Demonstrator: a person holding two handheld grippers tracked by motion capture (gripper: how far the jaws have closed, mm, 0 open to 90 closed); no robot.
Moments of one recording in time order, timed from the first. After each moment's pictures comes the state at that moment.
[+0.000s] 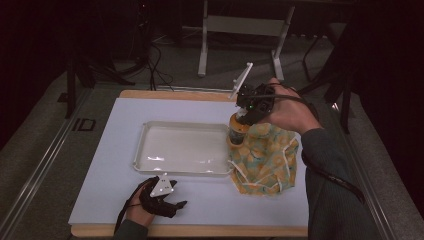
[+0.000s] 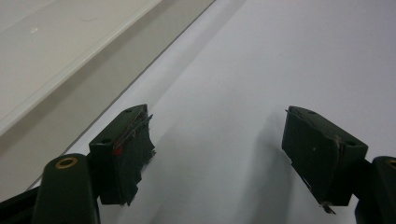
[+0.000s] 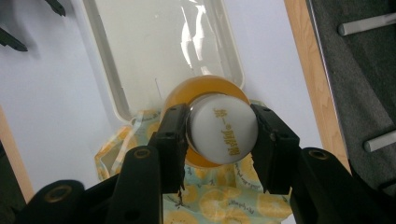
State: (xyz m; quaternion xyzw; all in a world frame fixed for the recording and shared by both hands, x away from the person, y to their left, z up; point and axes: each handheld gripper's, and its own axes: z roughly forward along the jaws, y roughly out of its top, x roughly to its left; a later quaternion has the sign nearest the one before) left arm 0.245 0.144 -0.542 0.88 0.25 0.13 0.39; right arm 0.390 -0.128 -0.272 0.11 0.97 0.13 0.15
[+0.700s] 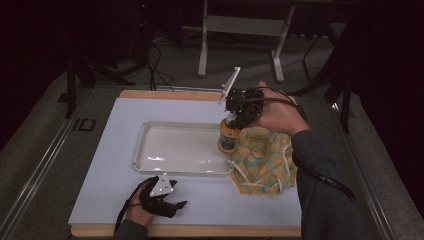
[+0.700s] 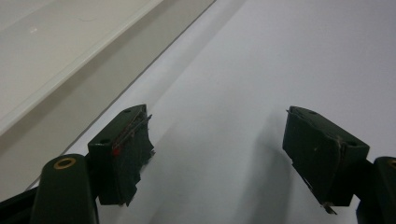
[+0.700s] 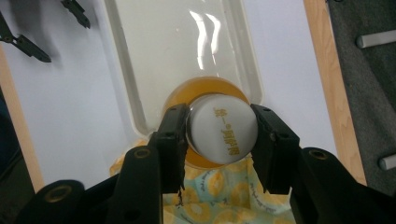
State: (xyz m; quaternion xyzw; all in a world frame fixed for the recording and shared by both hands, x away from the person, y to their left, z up) left arm 0.246 0.144 -0.542 0.88 0.25 0.13 0.39; right arm 0.386 -0.106 -0.281 0.09 0.98 0.14 0.13
